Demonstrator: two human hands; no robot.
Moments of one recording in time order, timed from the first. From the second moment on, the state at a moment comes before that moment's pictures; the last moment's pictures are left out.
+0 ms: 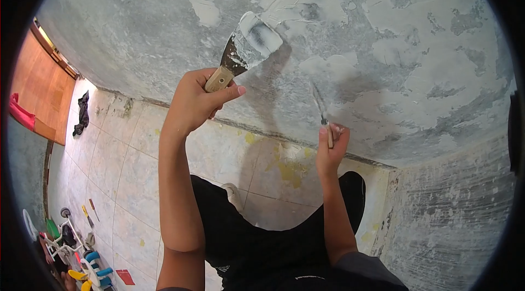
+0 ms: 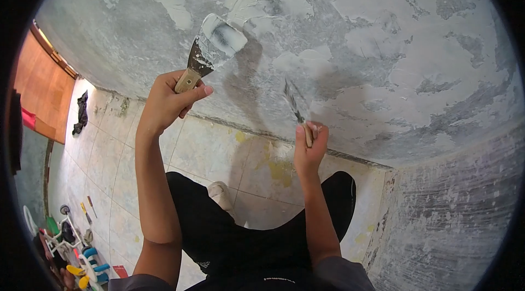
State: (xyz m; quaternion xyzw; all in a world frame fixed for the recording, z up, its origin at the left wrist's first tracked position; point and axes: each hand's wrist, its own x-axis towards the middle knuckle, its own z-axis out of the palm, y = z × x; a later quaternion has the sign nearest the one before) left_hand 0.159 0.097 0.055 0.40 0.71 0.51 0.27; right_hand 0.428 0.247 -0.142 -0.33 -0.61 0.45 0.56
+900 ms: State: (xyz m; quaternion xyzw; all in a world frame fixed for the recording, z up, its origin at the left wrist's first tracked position) left_hand 0.164 0.103 0.058 0.40 0.69 0.53 0.29; right_hand 0.377 0.268 -0.136 -0.22 -0.75 0.08 0.61
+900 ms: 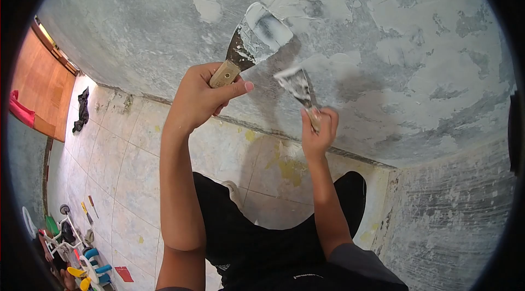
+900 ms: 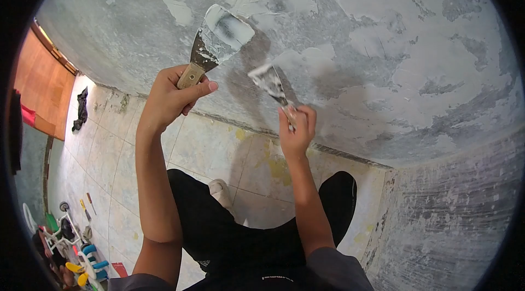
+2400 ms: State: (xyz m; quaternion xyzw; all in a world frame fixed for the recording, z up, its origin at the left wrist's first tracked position) left_hand 0.162 0.078 0.063 0.43 0.70 0.50 0.27; right_hand 0.404 0.276 -0.092 -0.24 -0.76 0.05 0.60
